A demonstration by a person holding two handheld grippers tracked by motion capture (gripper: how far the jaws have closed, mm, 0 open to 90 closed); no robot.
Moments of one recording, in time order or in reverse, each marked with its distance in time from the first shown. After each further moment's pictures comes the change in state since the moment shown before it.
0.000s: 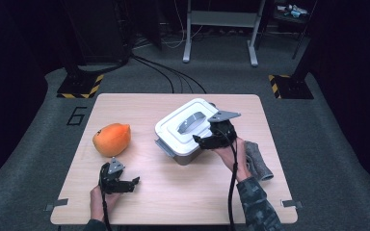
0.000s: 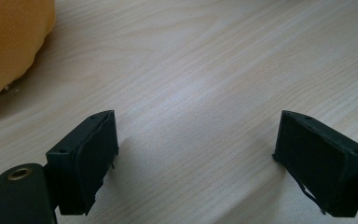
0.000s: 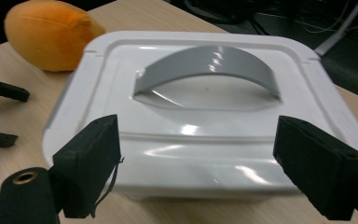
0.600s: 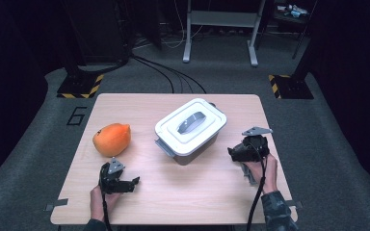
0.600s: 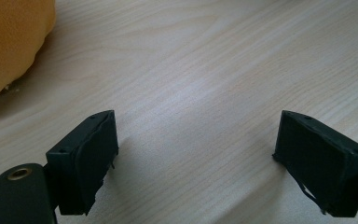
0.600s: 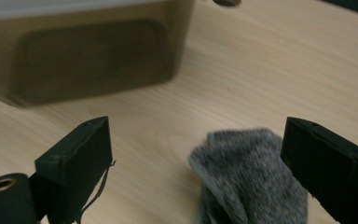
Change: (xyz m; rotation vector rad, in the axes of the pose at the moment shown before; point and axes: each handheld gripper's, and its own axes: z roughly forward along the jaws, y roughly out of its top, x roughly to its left) left arm 0.000 0.000 0.000 0.000 0.001 -0.001; right arm -0.057 -0.090 -0.034 0.156 -0.227 0.165
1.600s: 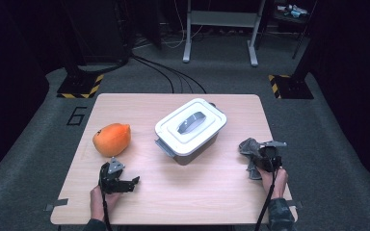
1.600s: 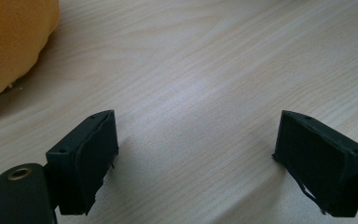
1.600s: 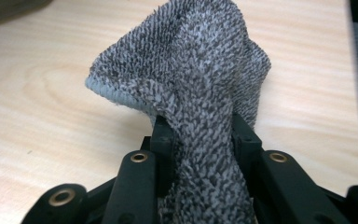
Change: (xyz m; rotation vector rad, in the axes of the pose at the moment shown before) left arm 0.000 0.000 0.001 -0.008 0.011 -0.016; right arm -0.055 -0.072 0.035 0.088 -0.136 0.221
